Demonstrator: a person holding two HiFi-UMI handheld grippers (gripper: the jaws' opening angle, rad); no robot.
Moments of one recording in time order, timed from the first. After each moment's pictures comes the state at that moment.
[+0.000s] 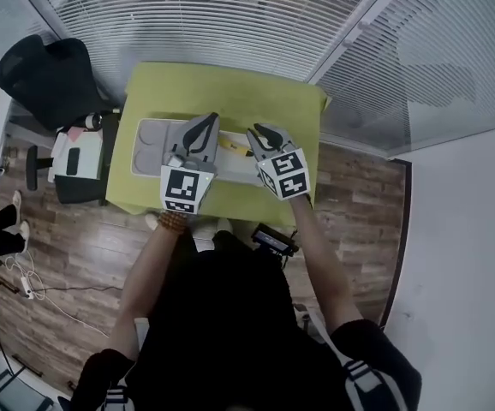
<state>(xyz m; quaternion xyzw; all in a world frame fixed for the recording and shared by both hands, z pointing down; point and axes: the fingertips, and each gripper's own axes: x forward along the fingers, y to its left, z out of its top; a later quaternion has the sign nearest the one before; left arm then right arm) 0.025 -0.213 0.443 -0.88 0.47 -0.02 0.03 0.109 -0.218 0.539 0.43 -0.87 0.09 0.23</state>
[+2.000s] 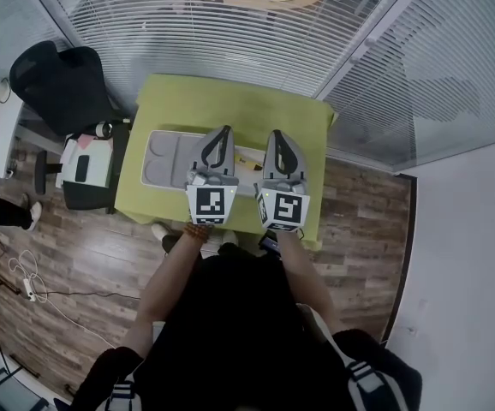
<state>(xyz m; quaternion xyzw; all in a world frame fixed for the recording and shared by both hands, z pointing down) 0.025 -0.213 0.441 -0.83 0.55 0.00 0.06 0.124 -0.204 0.431 0.61 -0.79 -0.06 0.00</state>
